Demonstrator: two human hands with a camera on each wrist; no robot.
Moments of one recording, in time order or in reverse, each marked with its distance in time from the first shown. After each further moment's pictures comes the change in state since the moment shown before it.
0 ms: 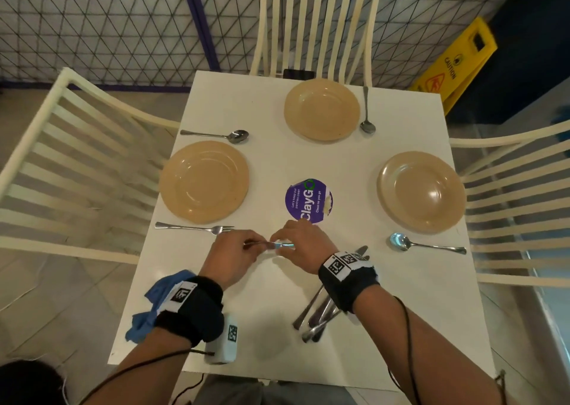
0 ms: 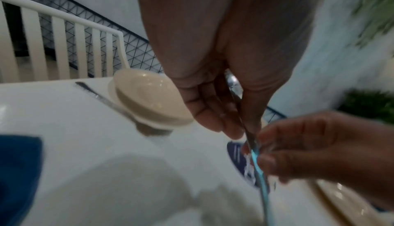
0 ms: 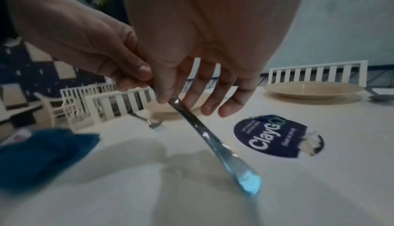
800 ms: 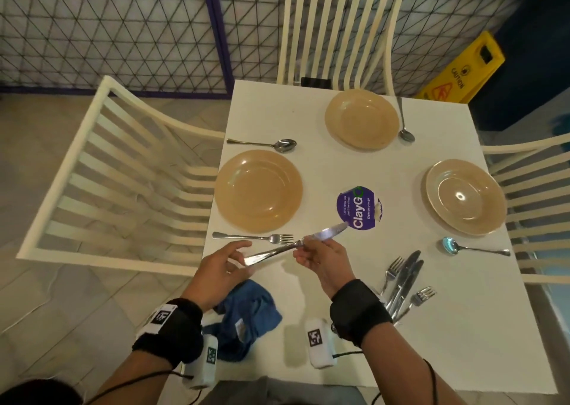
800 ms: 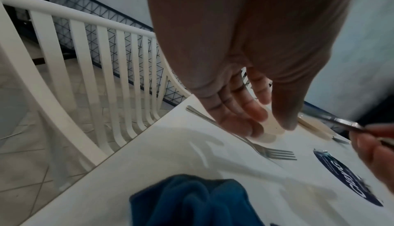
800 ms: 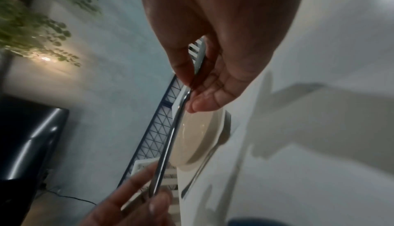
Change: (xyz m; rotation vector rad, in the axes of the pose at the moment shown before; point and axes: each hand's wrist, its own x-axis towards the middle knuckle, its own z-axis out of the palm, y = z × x) left_hand -0.020 -0.139 -0.118 -0.231 -0.100 -0.039; right_hand 0.043 -0.124 0.050 1.658 0.459 0.638
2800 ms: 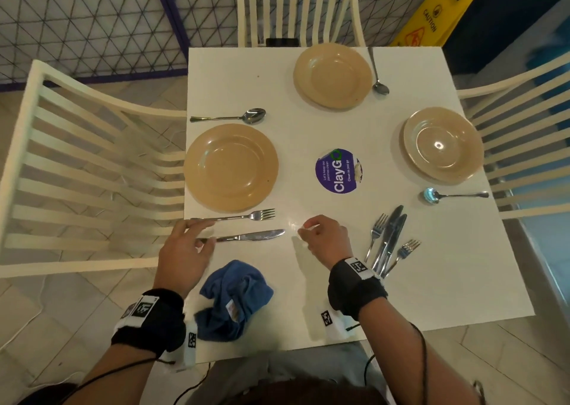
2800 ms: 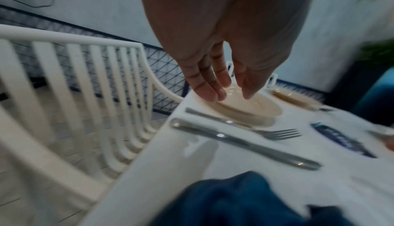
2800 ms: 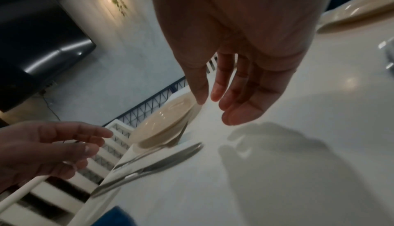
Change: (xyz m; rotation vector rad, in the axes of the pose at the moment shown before) left_hand 0.008 -0.007 -0.010 0.389 0.259 0.135; right_hand 0.008 0.019 -0.050 -0.932 0.251 -0.107
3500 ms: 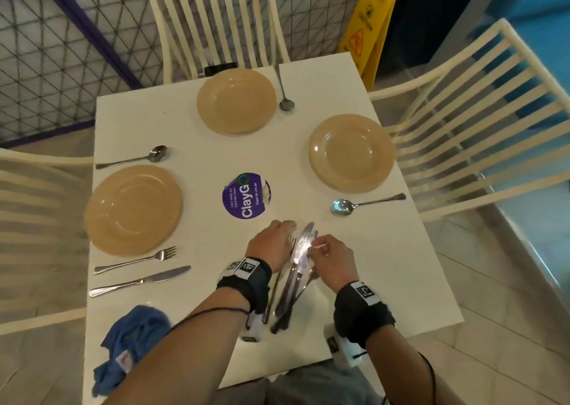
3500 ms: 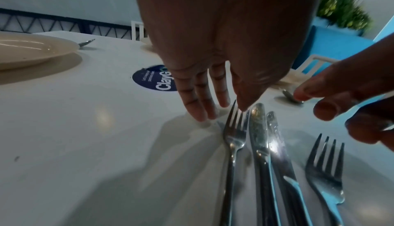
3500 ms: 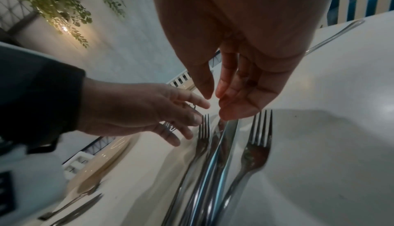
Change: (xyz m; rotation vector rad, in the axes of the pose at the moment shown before) left_hand 0.041 0.267 0.256 0.373 -0.564 0.203; right_hand 0.031 0.139 -0.177 0.220 0.092 0.078
